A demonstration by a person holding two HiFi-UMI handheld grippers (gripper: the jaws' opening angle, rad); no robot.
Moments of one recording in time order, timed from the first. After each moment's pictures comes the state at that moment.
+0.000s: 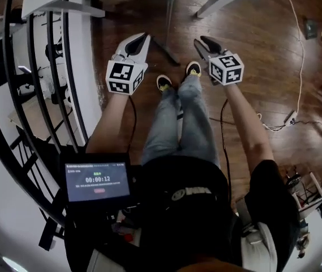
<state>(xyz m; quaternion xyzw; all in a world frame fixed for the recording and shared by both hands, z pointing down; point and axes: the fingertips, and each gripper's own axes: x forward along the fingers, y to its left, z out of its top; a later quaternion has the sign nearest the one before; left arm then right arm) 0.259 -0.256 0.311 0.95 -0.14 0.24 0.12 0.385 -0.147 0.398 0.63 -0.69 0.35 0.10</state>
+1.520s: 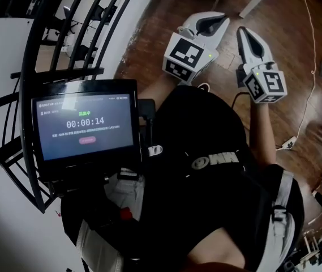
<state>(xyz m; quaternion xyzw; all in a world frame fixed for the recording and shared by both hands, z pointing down) 0.184 -0.011 -0.013 0.97 -0.24 0.06 0.04 0.226 0.013 0.020 0.57 -0.81 0.11 -0.01</state>
